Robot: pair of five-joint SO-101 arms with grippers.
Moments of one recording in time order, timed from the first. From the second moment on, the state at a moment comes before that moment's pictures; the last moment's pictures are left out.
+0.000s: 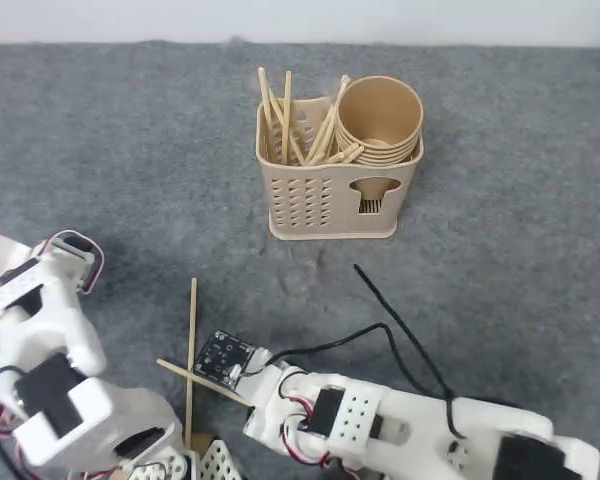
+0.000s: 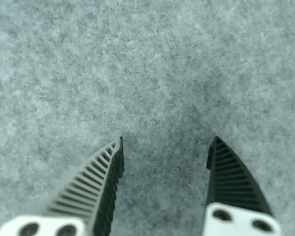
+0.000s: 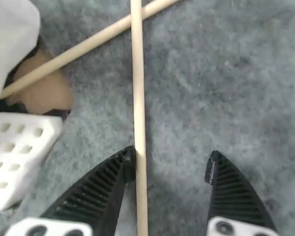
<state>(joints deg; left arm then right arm) -44.0 0.0 45.4 34.6 34.4 -75.3 -25.9 72.3 25.2 -8.1</state>
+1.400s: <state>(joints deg) -44.0 0.0 45.4 34.6 34.4 -41.5 -87.3 70.6 4.7 -7.6</state>
